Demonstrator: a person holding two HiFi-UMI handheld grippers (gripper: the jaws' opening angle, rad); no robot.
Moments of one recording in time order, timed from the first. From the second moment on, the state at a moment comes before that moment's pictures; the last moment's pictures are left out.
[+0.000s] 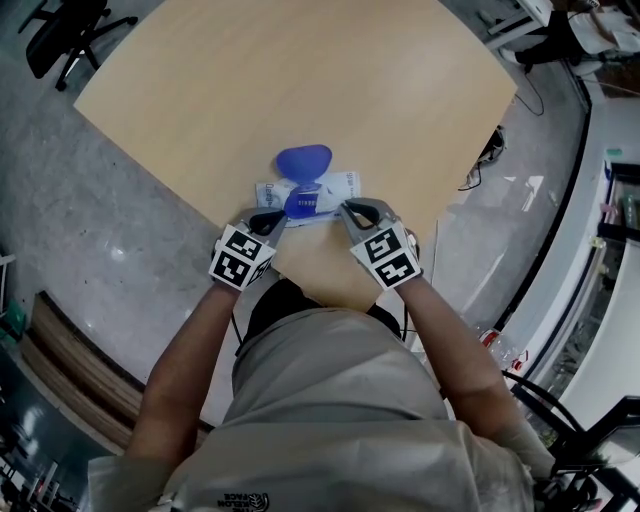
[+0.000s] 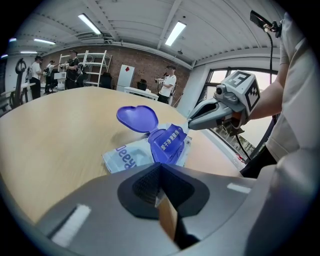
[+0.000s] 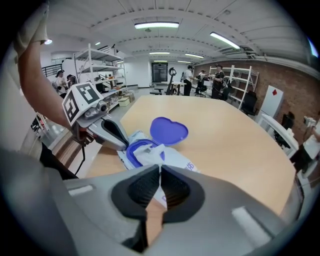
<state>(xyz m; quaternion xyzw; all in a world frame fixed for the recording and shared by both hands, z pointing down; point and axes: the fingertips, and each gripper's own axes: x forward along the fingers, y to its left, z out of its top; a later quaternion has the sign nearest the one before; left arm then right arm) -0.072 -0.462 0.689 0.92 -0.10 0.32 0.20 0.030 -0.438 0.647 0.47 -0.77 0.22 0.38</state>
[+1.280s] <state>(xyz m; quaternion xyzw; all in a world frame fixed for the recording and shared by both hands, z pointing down) -0.059 -0.461 0.693 0.91 -0.11 0.35 0.19 0.081 -0.423 0.609 0.54 -0.74 0.23 0.32</state>
